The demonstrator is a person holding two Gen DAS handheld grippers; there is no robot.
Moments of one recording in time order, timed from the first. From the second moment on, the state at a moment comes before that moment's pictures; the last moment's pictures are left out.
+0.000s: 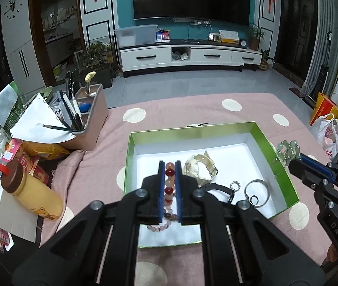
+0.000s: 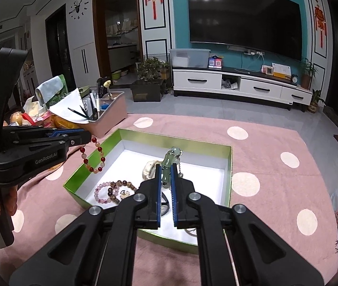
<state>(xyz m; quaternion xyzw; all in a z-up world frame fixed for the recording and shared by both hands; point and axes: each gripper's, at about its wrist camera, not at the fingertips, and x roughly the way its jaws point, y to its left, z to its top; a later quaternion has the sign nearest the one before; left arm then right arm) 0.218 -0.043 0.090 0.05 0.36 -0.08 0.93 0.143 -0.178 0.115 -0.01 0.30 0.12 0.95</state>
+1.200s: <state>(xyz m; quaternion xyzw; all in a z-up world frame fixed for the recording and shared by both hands) 0.254 -0.057 0.049 0.06 0.40 -0.07 0.91 0.191 -0.184 0.082 -0.01 0.34 0.10 0.93</state>
